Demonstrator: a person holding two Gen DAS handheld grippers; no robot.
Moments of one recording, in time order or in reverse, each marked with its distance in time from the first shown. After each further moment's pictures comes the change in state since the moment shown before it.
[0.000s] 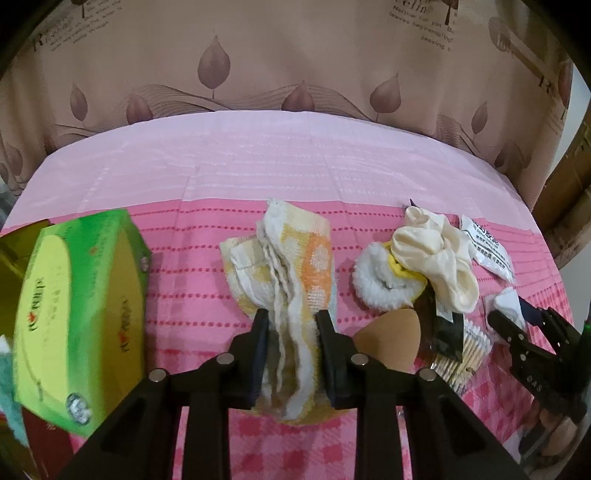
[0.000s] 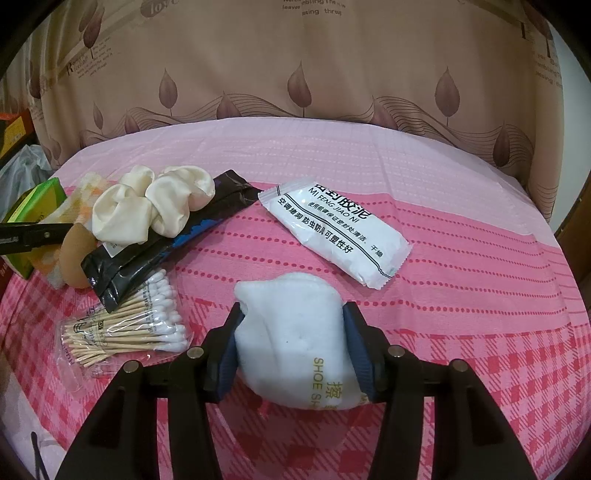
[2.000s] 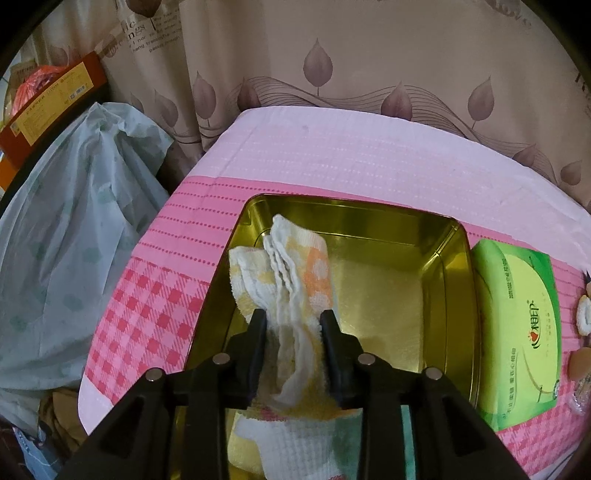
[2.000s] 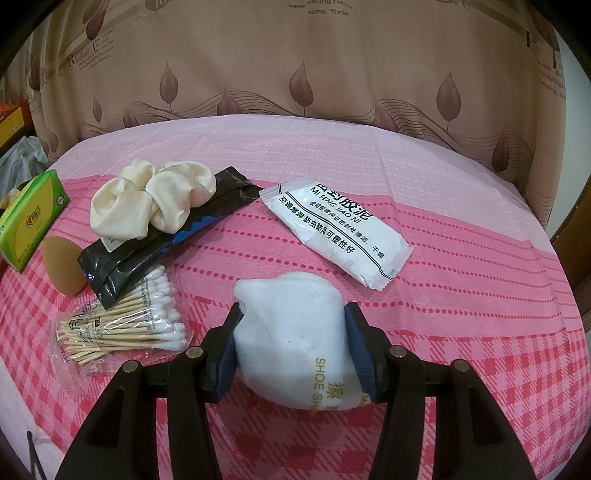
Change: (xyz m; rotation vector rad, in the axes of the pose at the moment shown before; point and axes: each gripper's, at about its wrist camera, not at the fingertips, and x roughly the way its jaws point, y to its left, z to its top) left arm -0.068 0.267 -0.005 -0.228 0.029 0.409; right arm 0.001 0.003 0.001 -0.024 0.004 -0.023
